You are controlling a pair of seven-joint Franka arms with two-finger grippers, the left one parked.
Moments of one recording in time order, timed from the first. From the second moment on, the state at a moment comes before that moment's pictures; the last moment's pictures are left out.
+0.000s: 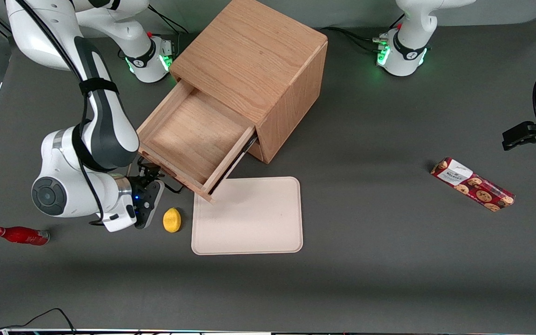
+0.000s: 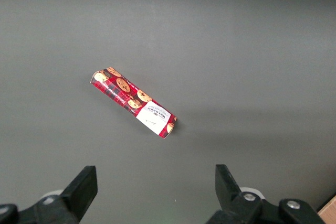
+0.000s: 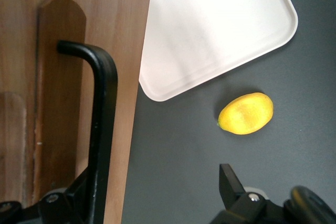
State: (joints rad) arm 0.30 0.53 -0.11 -1.43 0.23 1.67 -0.98
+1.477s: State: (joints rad) arm 0.28 0.05 -0.13 -1.63 0.02 1.50 -0.21
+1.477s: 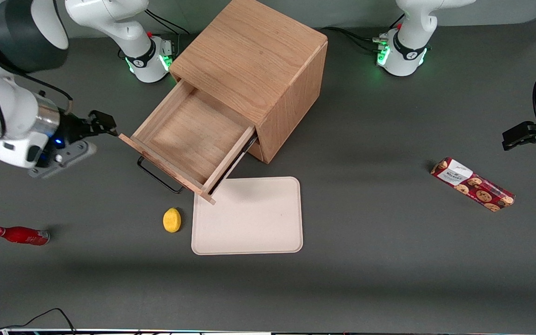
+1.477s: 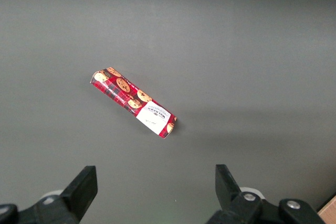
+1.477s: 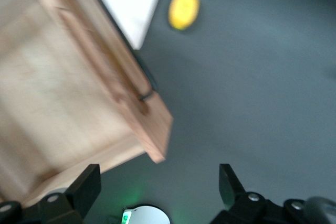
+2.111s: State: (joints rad) arm 0.12 -0.05 -0.14 -1.75 -0.03 1.56 -0.16
